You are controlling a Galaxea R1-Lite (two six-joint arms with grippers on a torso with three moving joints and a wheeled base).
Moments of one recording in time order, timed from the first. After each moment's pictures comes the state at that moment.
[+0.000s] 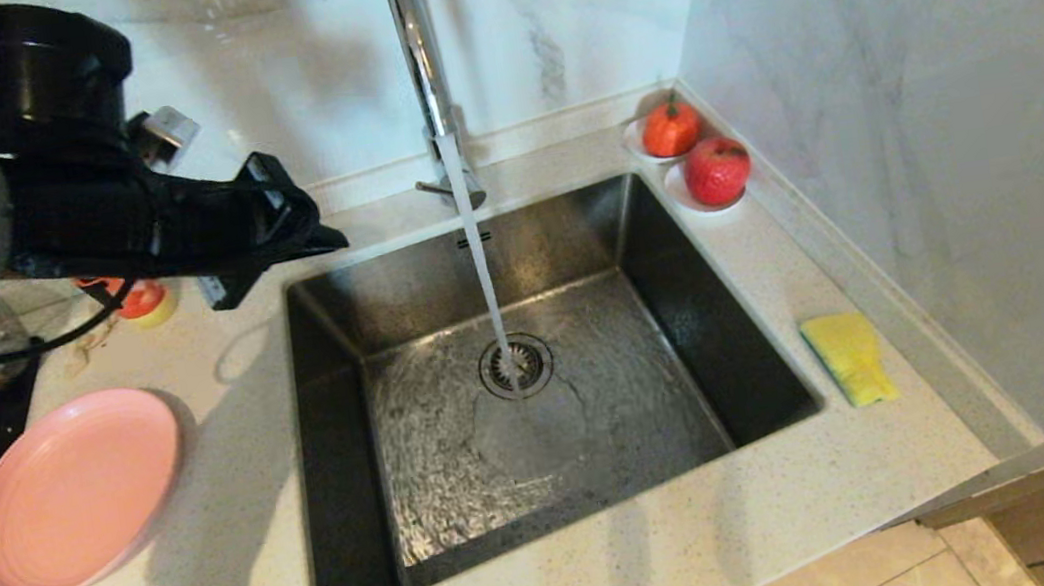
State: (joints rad) left arm -0.24 1.76 -1.67 0.35 -0.23 -0.68; right arm -0.01 0.00 0.00 -0.01 -0.02 0.02
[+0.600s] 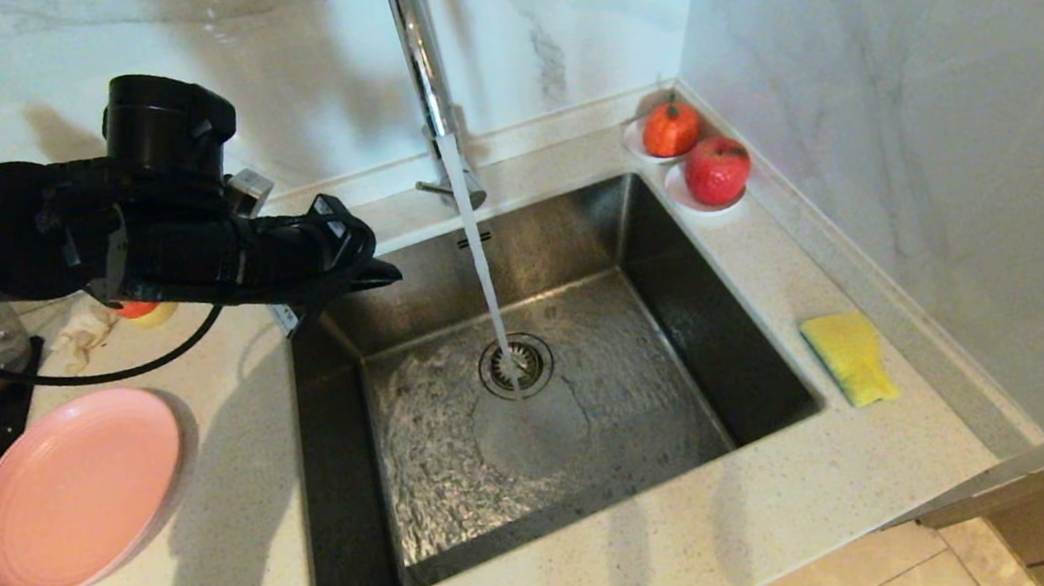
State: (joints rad) left arm -0.26 1.86 -1.66 0.31 -0.30 -0.81; right arm -0.01 0.00 0.00 -0.01 -0.02 0.02
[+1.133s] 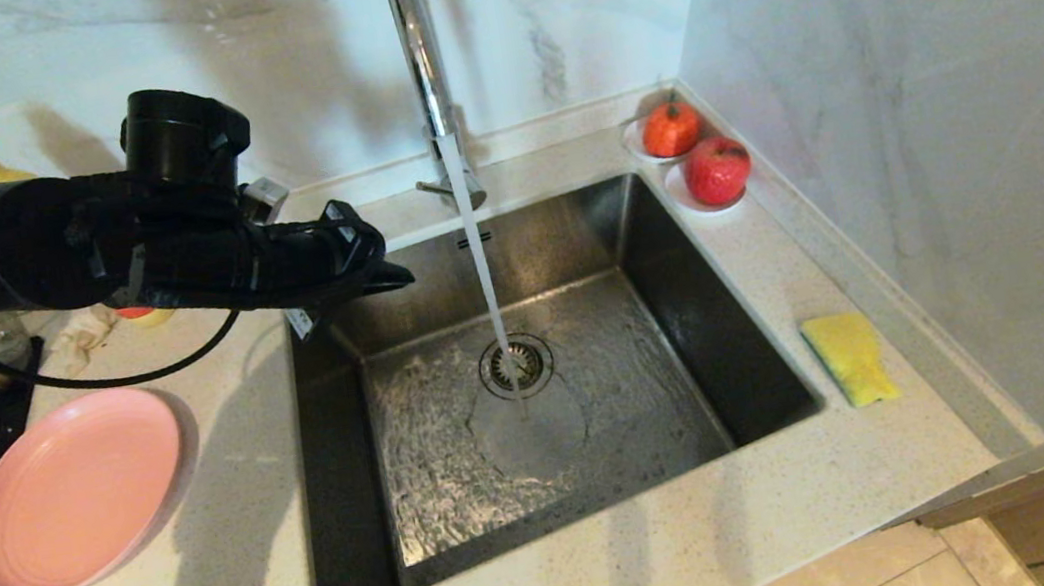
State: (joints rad) left arm -0.26 1.88 -1.64 0.27 -0.35 -0.82; right arm -0.01 0.00 0.00 -0.01 -0.02 0.02
